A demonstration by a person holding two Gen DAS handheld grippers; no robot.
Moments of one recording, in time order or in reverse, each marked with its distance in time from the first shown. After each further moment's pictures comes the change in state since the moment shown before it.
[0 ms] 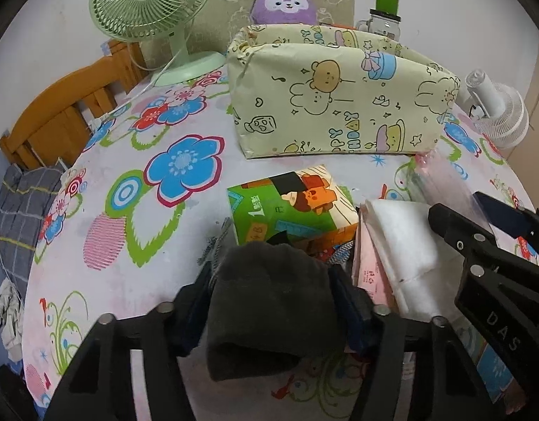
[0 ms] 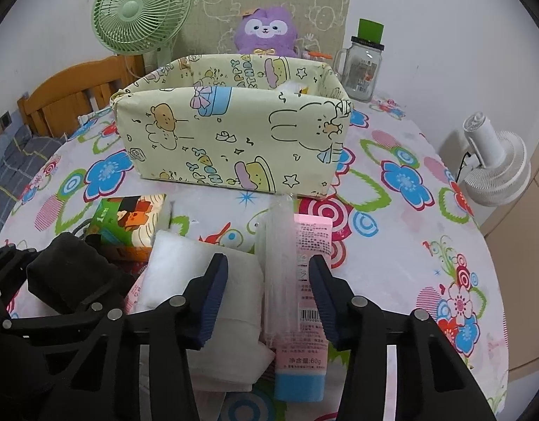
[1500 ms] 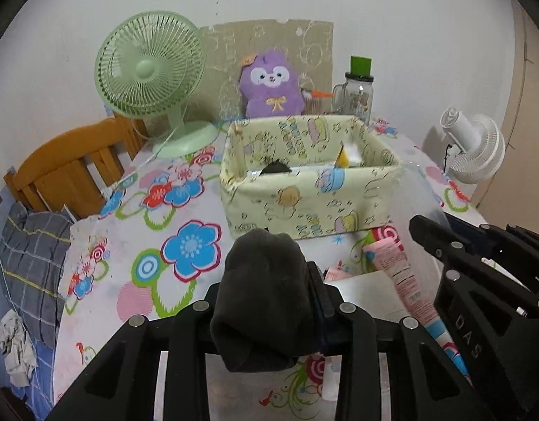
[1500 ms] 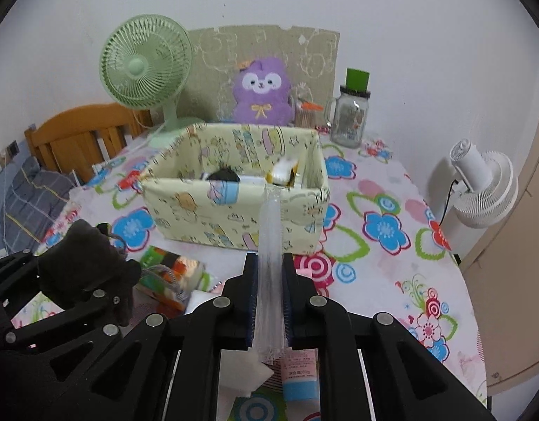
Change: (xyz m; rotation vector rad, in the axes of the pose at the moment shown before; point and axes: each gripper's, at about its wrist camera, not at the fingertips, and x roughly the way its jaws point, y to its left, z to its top) left arm -0.077 -0.014 0.038 0.047 -0.199 -0.024; right arm -0.063 -0.001 0.036 0.031 -0.145 0.005
